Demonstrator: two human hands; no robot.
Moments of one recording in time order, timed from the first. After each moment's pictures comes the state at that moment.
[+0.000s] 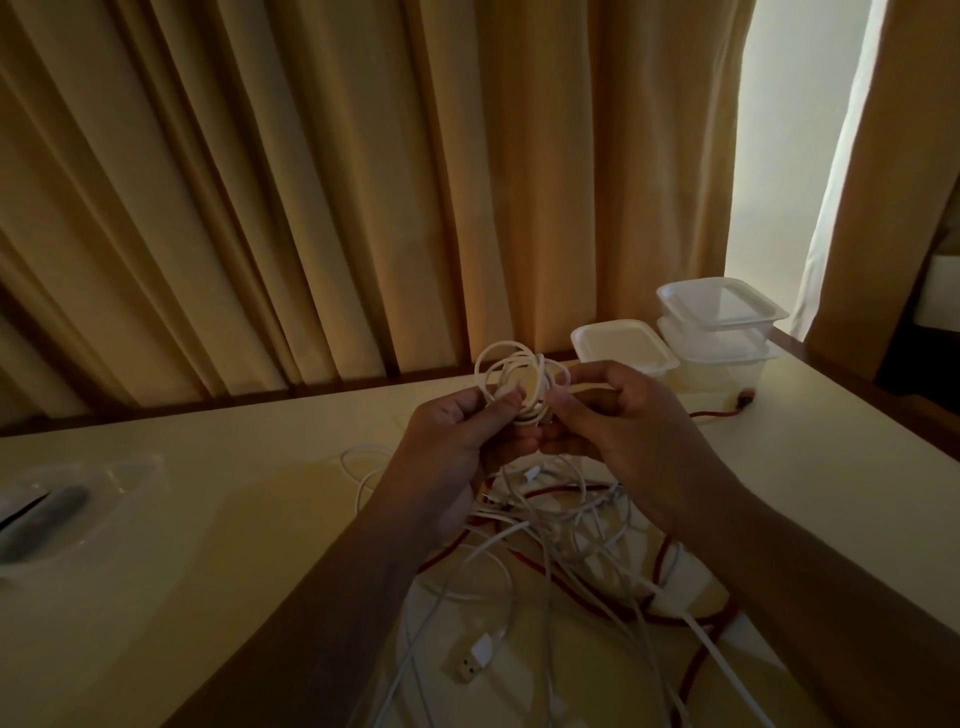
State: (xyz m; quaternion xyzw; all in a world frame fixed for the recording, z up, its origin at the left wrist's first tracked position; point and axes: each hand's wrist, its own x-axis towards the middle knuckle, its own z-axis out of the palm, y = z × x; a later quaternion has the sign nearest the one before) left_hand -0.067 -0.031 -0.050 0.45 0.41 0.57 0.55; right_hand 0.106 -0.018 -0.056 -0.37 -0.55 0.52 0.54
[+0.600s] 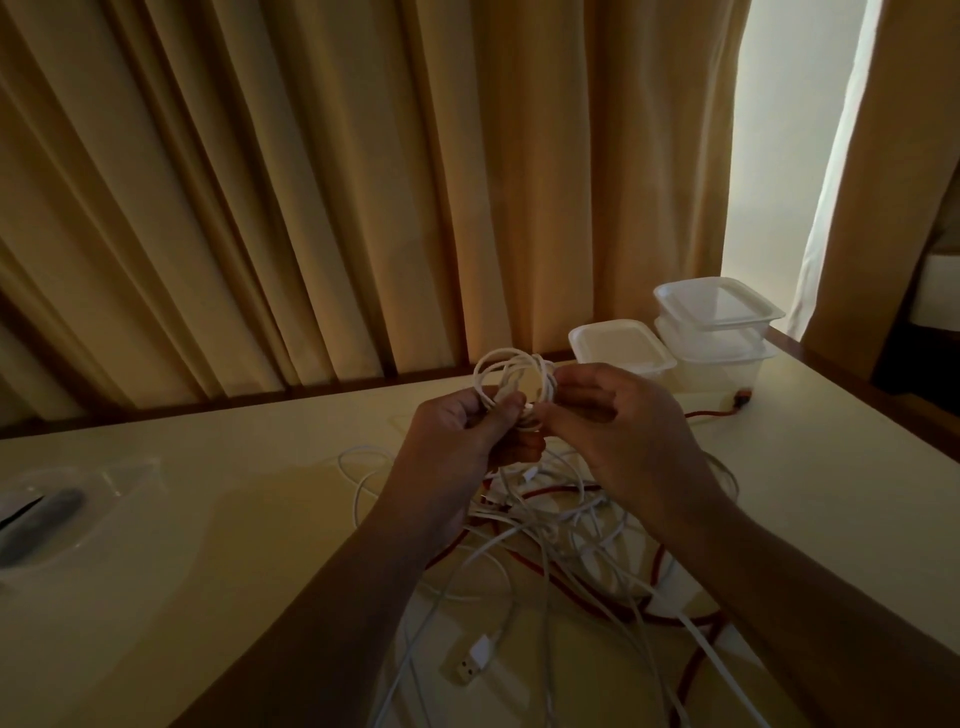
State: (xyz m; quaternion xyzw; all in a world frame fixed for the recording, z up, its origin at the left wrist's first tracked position) left_hand -0.063 -0.034 -0.054 0.51 0.47 0.56 0.46; right_hand 0.099 -0.029 -0.054 -0.46 -0.64 0.32 0.53
